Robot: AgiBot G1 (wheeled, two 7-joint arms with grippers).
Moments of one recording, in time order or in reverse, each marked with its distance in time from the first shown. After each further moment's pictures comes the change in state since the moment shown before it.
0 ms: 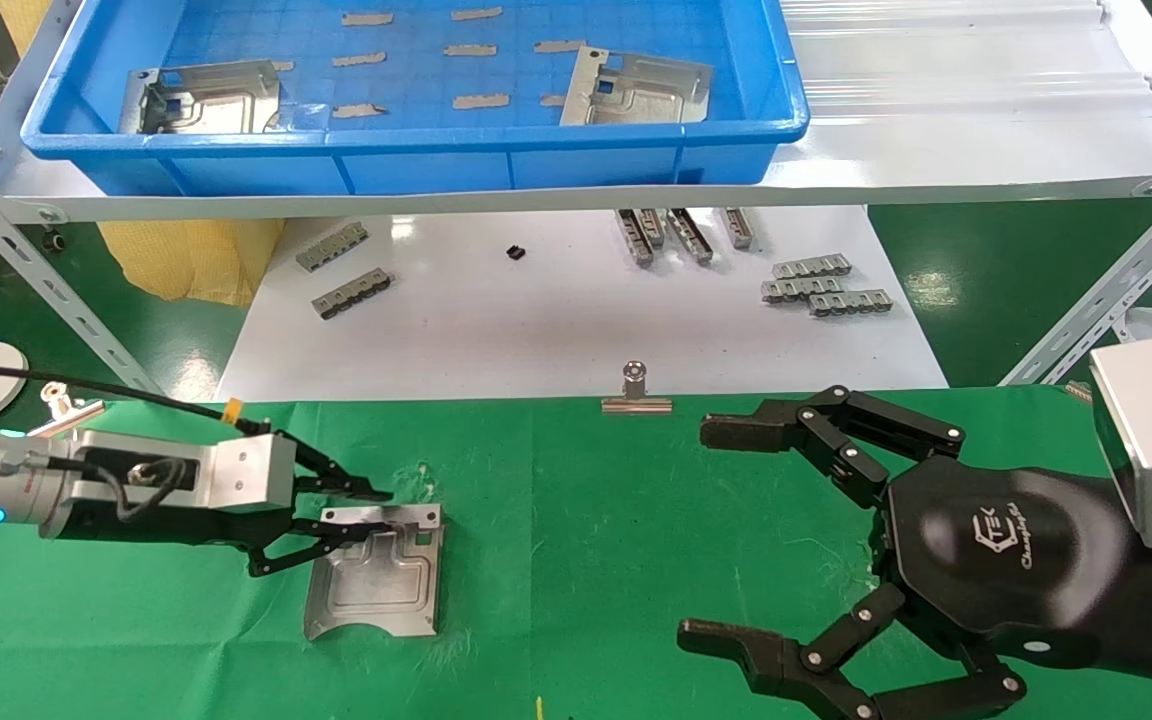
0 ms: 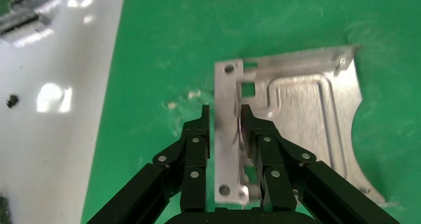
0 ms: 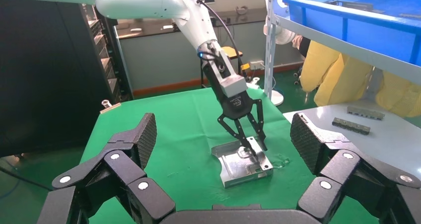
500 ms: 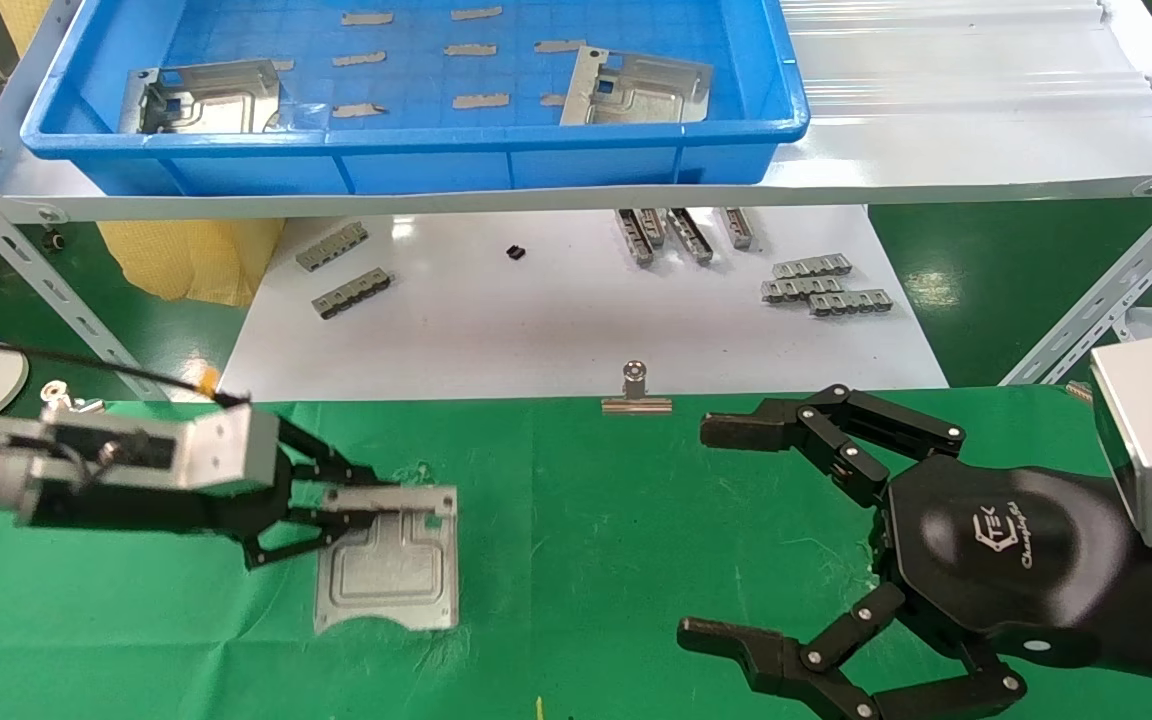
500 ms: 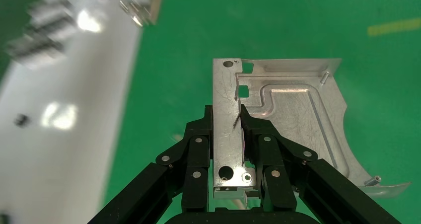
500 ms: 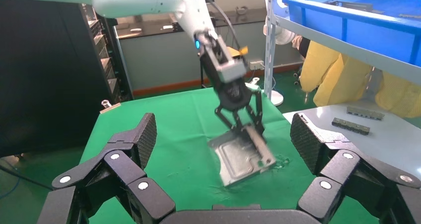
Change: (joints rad) left arm -0.003 -0.050 -0.019 -0.147 -0.028 -0.002 -0.131; right arm 0.000 0.000 0.000 0.000 0.000 0.000 0.000
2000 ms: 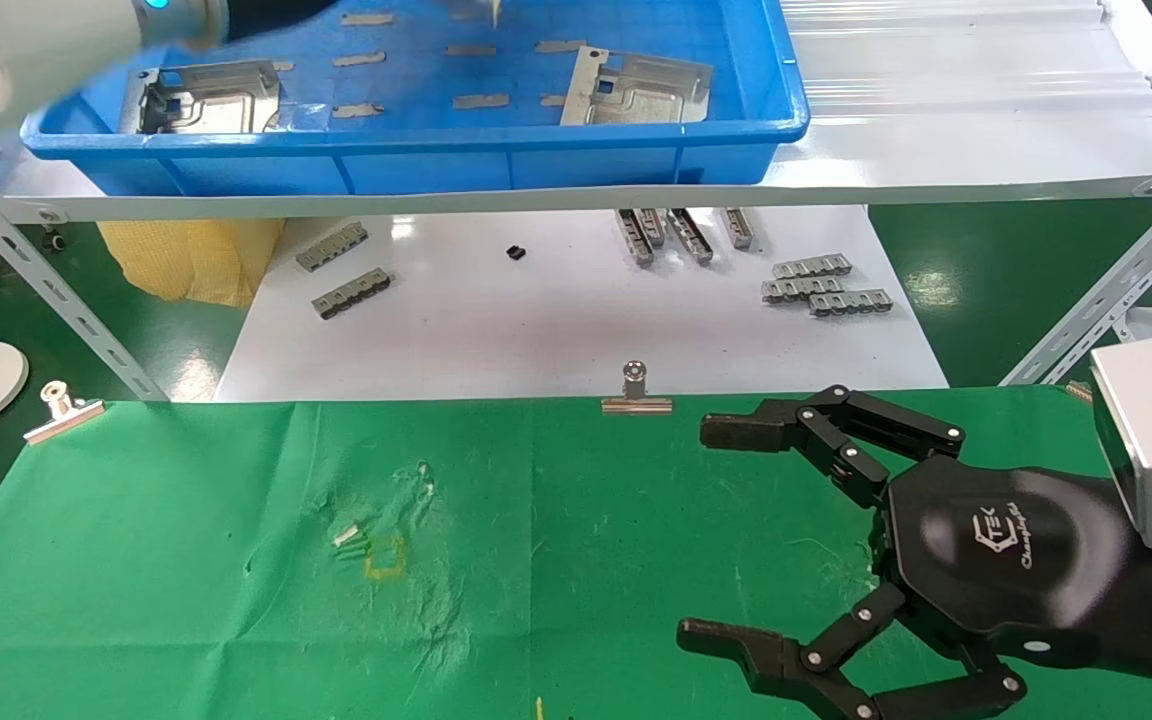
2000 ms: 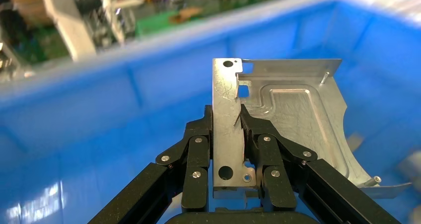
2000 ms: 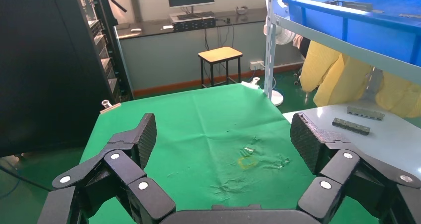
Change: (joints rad) left arm -0.324 0.381 -0.224 0.136 0.014 -0.802 -0.680; right arm 0.000 0.000 0.000 0.000 0.000 0.000 0.000
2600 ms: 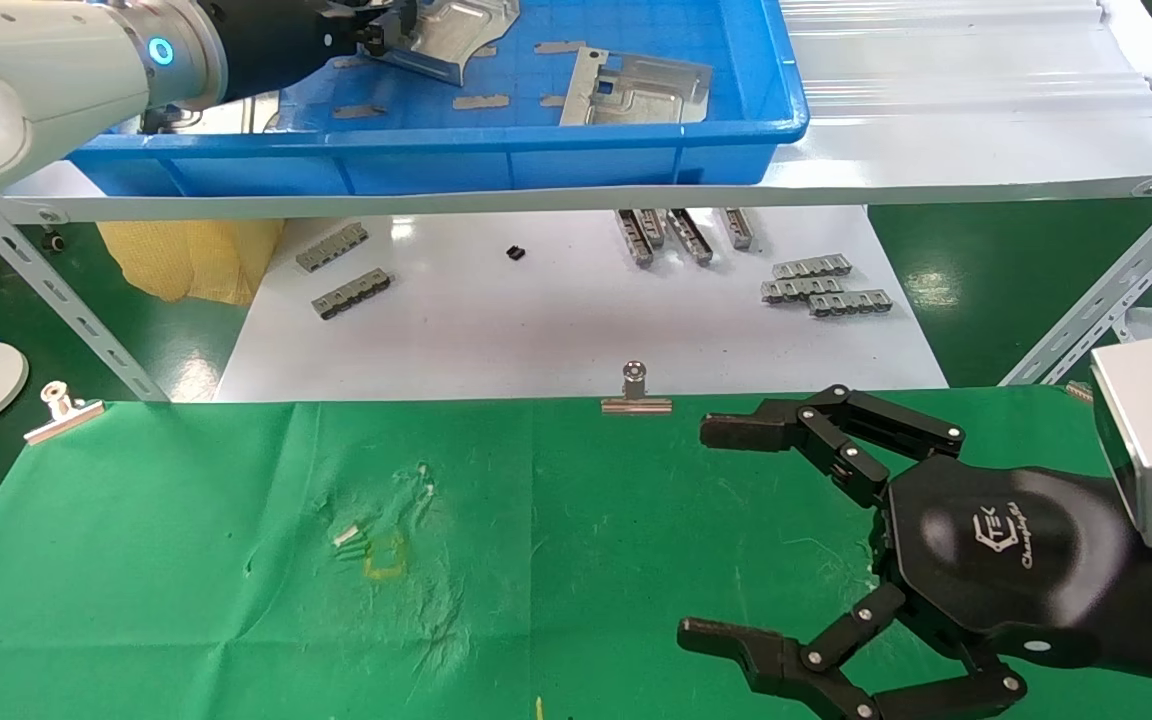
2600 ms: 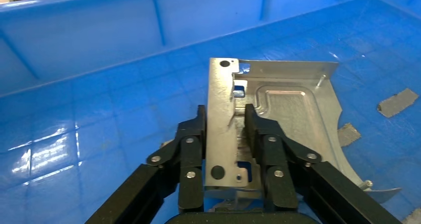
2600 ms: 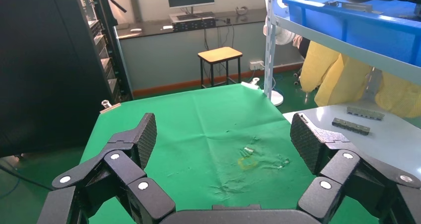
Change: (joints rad) left arm 0.031 0.025 0.025 0.070 0.071 -0.107 -0.085; right arm 0.000 0.000 0.000 0.000 0.000 0.000 0.000
